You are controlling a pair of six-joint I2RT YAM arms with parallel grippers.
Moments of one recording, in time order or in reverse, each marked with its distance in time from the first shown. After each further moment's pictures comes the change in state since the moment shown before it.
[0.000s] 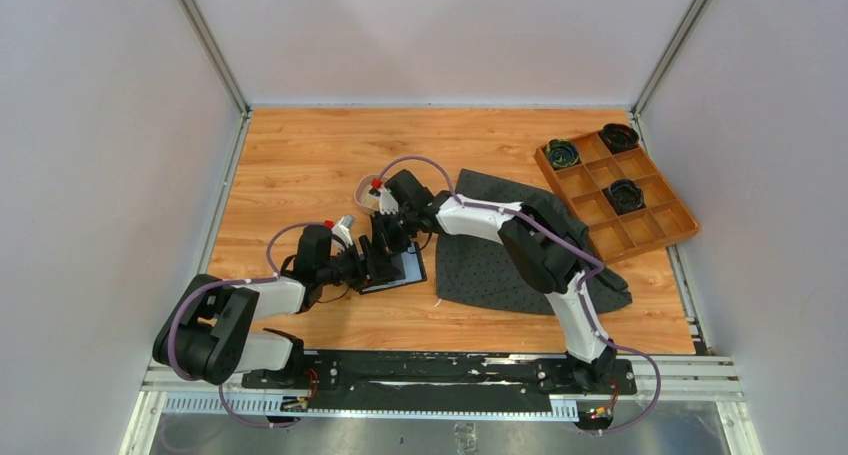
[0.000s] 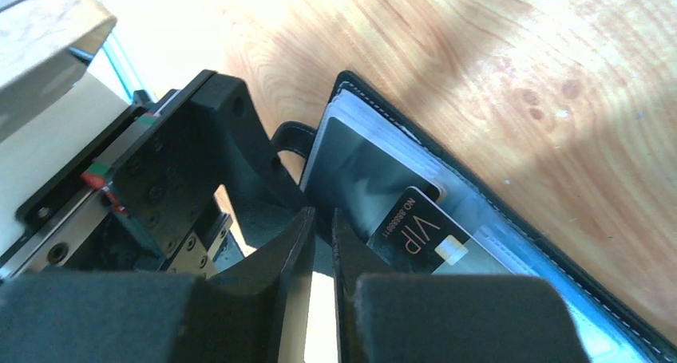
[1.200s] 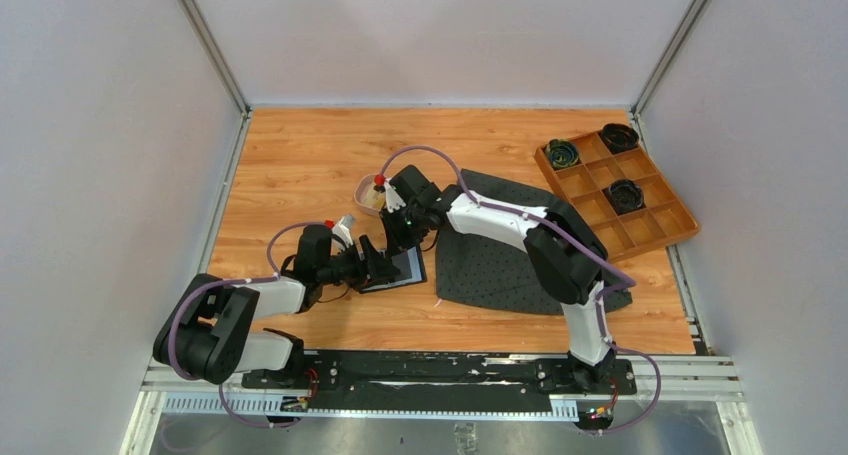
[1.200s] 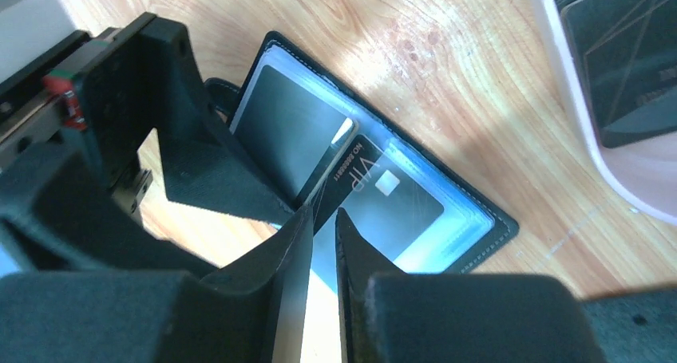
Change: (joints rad) left arm 0.000 0.002 -0.001 0.004 0.009 -0.004; right arm 0.016 -0.125 -0.016 -0.193 0.290 -0.248
